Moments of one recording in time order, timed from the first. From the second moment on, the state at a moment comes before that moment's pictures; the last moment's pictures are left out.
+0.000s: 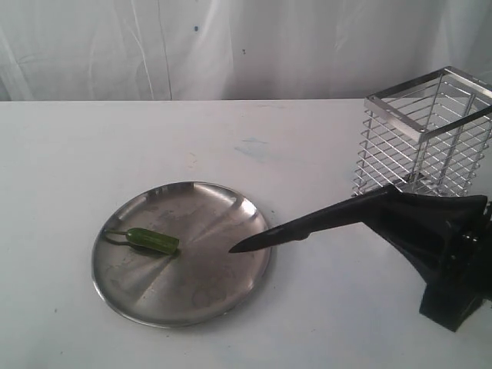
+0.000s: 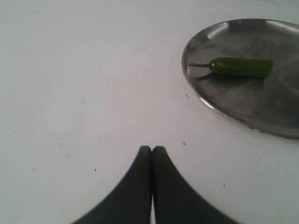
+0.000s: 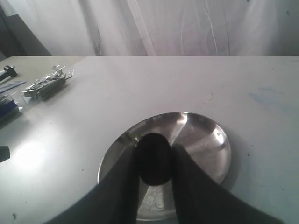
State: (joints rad) left arm -0.01 0.00 0.02 -0.13 0.47 0.14; right arm 0.16 0.71 -0.29 1.72 0.66 -1.61
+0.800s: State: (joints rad) left arm -0.01 0.00 0.02 -0.13 0.47 0.14; right arm 0.16 1.31 -0.67 1.73 0.87 -1.74
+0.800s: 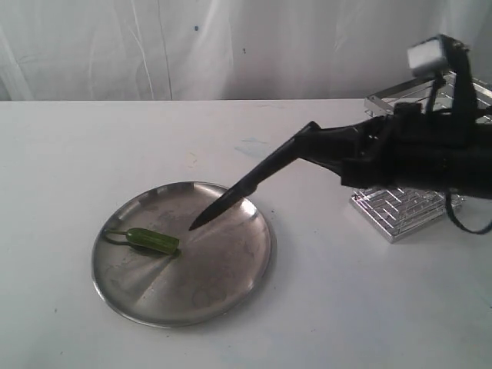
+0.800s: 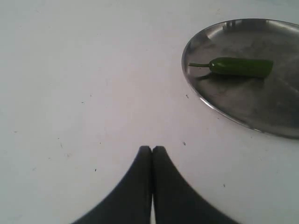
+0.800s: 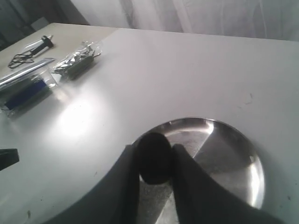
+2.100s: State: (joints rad) left arm -0.01 0.00 0.02 -0.13 0.47 0.14; right arm 0.32 1.21 -0.64 1.74 0.45 -0.99
